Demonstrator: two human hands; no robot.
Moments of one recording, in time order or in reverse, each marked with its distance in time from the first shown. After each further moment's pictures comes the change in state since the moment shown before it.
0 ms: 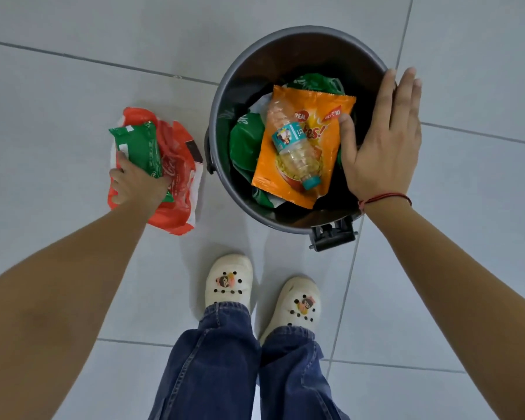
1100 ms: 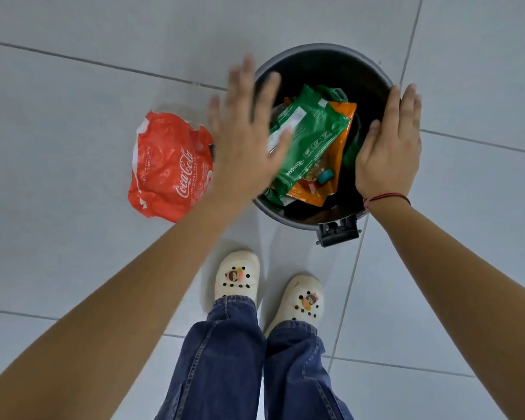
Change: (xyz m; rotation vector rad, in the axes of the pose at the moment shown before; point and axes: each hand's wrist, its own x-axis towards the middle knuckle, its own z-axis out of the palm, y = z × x) left_hand -0.133 0.116 -0.036 0.009 0.314 1.073; right_hand -0.001 -0.001 -0.006 0.093 -0.004 0.032
